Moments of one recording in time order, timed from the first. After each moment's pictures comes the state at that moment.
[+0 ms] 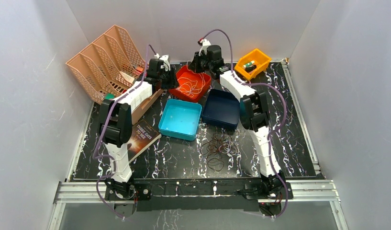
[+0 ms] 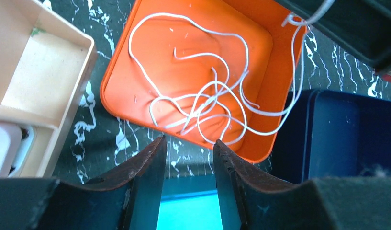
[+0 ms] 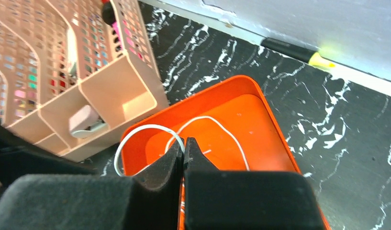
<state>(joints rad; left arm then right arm) -0.30 2.01 1.56 -0.22 0.17 -0.31 0.46 2.46 2.21 -0.05 -0.40 0.31</state>
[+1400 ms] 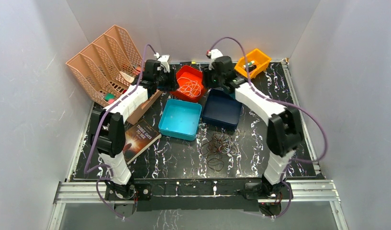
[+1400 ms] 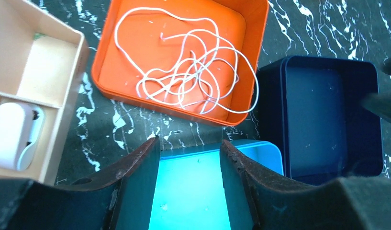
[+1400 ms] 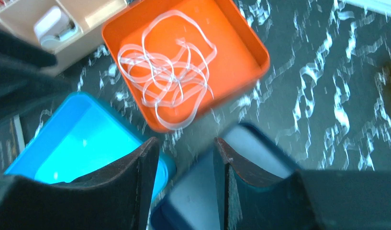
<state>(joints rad) -0.31 1.80 1.42 -0.23 0.21 -0.22 0.54 1.88 1.60 -0.25 -0.03 0.11</state>
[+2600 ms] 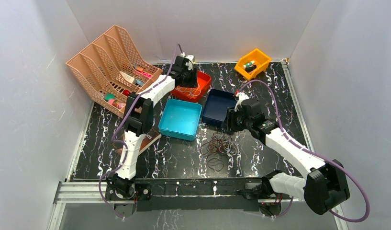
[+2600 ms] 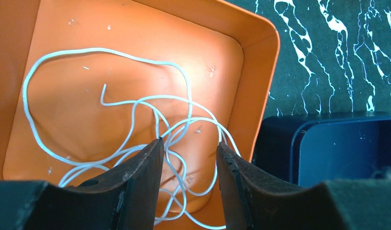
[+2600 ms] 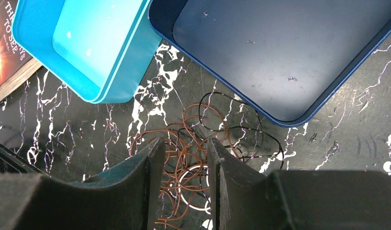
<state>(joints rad) -0.46 2.35 2.04 -0.44 0.11 -0.26 0.49 1.13 0.73 -0.30 -0.17 0.36</state>
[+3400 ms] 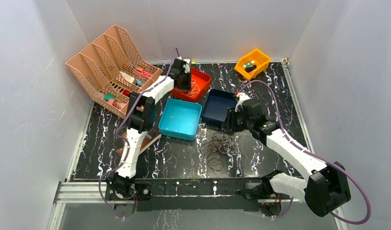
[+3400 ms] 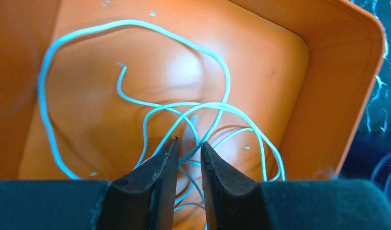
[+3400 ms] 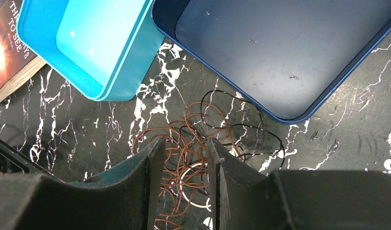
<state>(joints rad) -0.42 2.48 2.12 -0.47 0.10 -0.25 0.49 1.11 0.72 -0.30 -0.18 0.36</state>
